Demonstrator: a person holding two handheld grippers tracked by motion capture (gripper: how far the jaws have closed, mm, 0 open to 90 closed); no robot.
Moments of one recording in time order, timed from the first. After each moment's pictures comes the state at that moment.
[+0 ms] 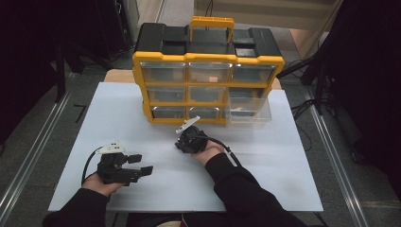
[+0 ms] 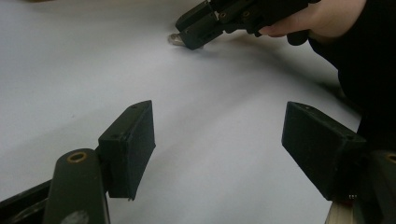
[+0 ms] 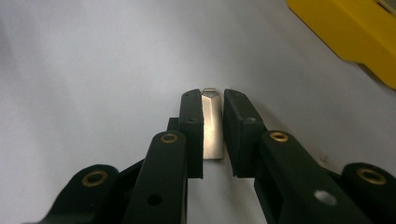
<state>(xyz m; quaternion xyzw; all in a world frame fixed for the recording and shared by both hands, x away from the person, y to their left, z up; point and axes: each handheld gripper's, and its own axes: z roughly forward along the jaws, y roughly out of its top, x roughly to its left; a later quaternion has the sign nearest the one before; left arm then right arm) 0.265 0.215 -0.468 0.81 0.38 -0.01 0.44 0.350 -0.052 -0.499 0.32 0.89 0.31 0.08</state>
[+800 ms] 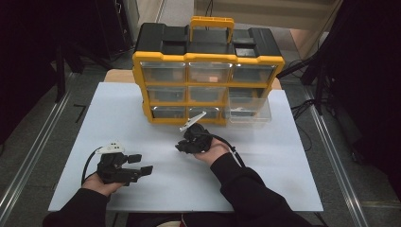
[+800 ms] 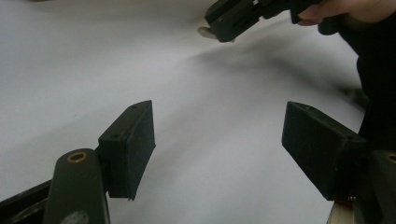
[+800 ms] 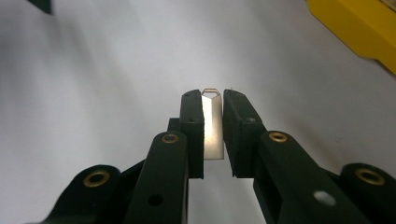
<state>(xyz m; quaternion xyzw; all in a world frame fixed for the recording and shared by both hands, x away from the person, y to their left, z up) 0.265 0.216 -0.469 0.81 0.38 -0.01 0.44 0.341 -0.066 -0.472 0.31 0.89 0.33 0.01</state>
